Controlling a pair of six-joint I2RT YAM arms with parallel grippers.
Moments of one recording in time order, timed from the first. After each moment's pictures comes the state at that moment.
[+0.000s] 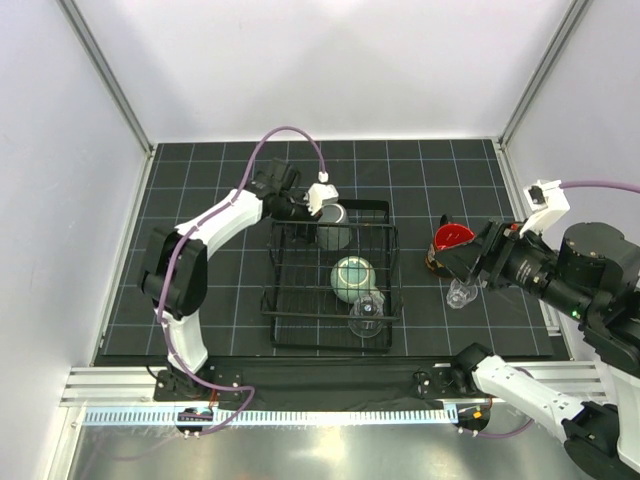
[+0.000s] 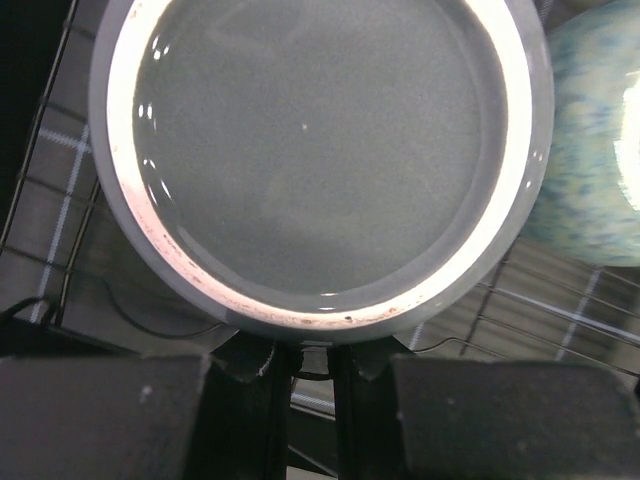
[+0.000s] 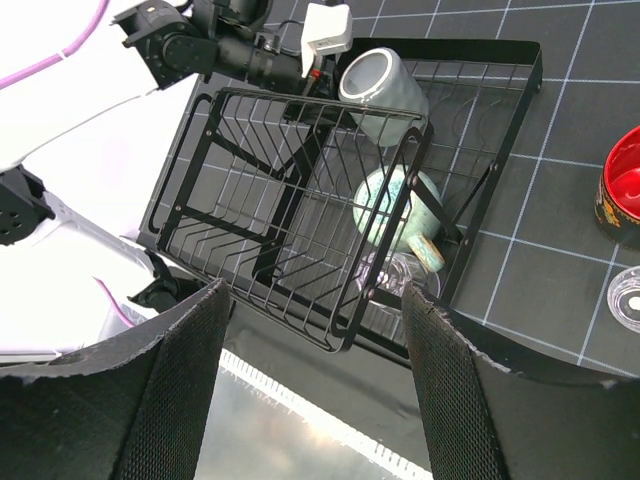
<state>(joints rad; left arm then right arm) -0.48 1.86 1.45 -0.64 0.57 0.55 0.58 0.81 1.67 -1.24 -0.02 0.55</state>
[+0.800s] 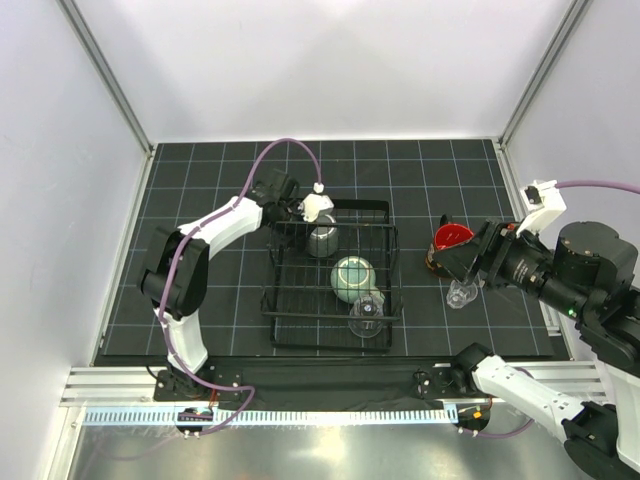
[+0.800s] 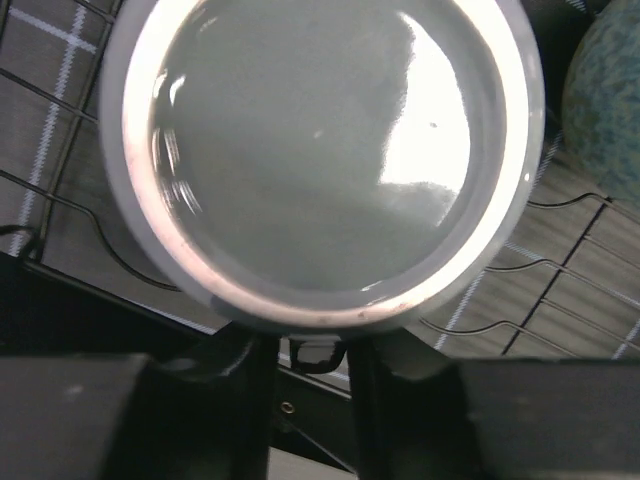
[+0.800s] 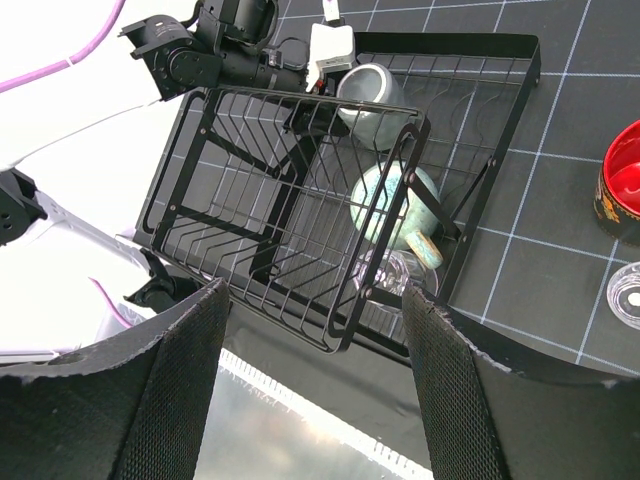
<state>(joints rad) -0.48 1.86 1.35 -0.59 0.42 0.55 0.58 0.80 1.66 -1.24 -0.02 0.55</state>
